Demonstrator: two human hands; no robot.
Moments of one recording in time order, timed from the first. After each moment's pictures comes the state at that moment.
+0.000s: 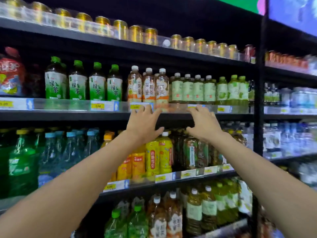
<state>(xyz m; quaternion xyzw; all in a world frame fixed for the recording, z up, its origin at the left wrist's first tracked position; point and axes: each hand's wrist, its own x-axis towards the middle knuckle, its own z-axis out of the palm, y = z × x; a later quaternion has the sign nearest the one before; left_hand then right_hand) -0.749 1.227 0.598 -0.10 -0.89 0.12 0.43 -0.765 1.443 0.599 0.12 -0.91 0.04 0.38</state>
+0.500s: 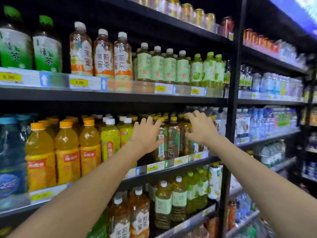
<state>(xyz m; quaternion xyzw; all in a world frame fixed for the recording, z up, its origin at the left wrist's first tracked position) -0.890 1.353 0.512 -0.17 -0.92 0.06 0.34 -0.859 1.557 0.536 0.05 -0.95 0.00 0.32</state>
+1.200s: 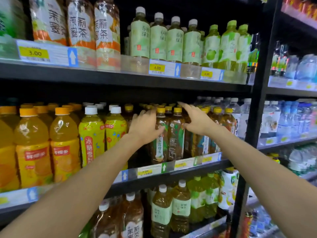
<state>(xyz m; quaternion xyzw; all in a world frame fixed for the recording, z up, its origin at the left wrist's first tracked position) -1.001 1.384 0.493 -0.11 -0.92 -0.05 0.37 -1.004 1.588 0.524 0.19 -0.94 0.11 0.27</state>
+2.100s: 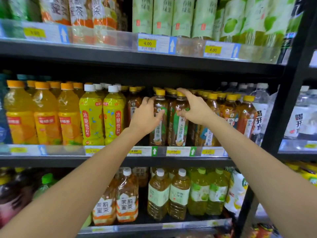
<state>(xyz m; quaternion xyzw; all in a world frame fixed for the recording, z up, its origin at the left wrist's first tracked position) -0.994 1.425 0.465 0.01 -0.90 -0.20 0.38 -1.040 1.609 0.506 0.33 -0.88 0.26 0.22</state>
